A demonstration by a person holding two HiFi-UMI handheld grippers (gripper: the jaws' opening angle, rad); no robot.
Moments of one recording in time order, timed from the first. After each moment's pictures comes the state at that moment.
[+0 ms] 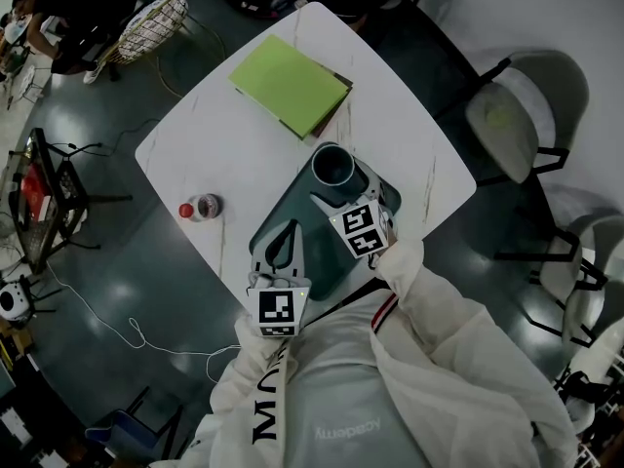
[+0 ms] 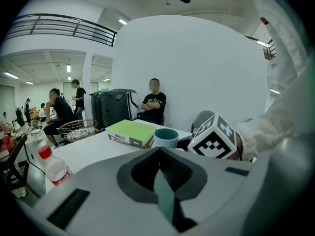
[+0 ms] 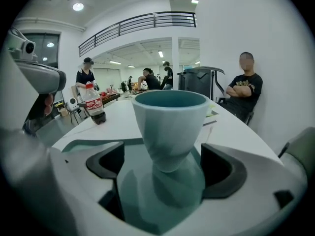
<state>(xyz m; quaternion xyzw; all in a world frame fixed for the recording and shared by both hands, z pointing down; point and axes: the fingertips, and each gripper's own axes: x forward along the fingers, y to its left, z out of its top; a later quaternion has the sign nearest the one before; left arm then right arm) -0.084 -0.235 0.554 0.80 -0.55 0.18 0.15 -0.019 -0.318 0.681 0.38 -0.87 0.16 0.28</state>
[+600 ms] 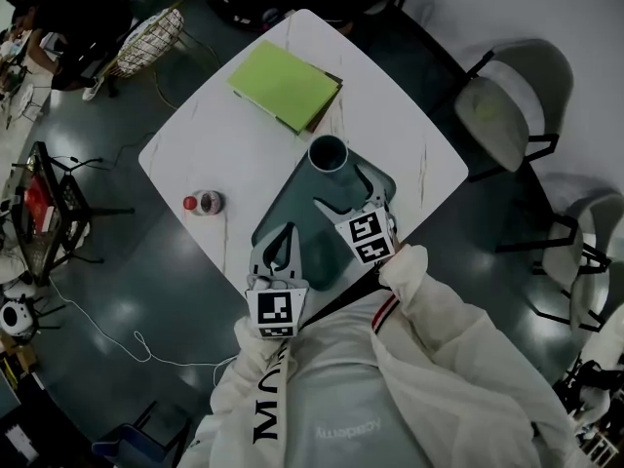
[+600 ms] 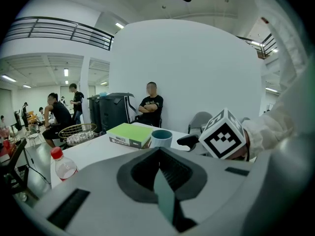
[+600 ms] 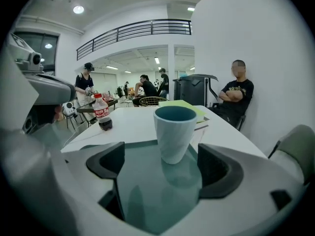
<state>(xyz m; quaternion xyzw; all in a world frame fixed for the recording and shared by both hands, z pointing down) -0.089 -0.202 0.537 0.81 -0.54 0.18 0.13 -0.005 -0.283 0.641 0.41 -0.87 0.14 0.25</state>
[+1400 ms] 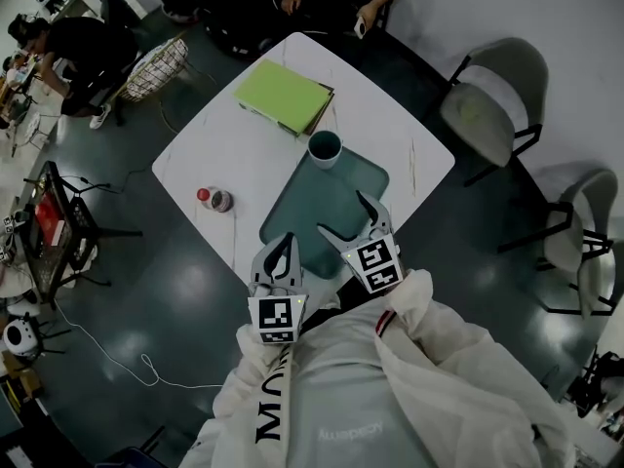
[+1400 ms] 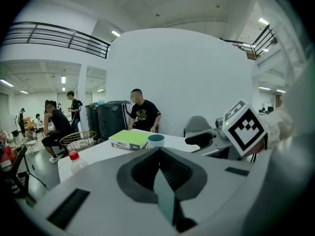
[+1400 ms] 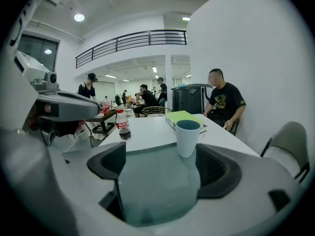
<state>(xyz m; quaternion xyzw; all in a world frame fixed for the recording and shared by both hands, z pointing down) -0.101 -0.141 0.504 0.83 -0.52 0.16 0.10 -0.006 -0.189 0.575 0.43 -0.87 0.14 0.20</state>
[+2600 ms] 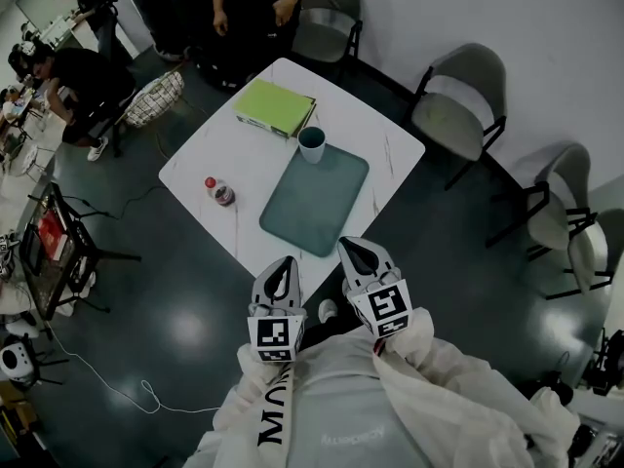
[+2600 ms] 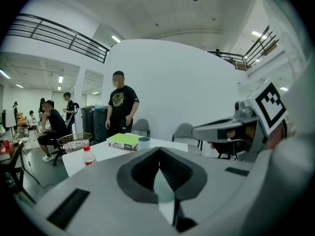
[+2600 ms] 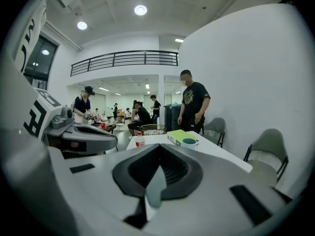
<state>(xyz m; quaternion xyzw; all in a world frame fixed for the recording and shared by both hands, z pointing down) -0.120 -0.013 0.462 0.86 -0.49 0.12 0.09 -0.010 -0.027 0.450 0.51 -0.85 0.08 0.11</state>
